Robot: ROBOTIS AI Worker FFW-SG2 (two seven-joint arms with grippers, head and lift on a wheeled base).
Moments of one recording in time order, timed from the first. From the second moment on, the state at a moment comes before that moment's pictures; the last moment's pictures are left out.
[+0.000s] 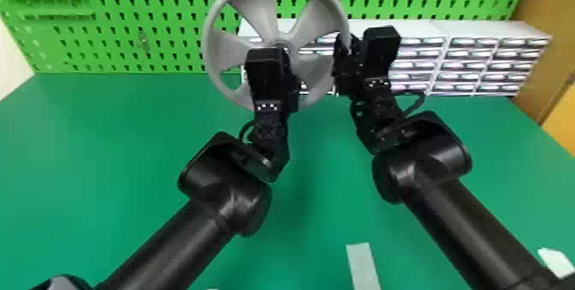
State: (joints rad) left arm -0.53 0.10 -0.67 -1.27 0.33 -0.17 0.53; right arm -0.60 -0.12 0.48 -1.18 -0.24 -0.12 -0.27
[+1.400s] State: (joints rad) left arm -0.52 0.10 -0.66 -1.27 0.32 -0.18 0.53; right arm -0.60 -0.12 0.48 -1.18 -0.25 -0.12 -0.27
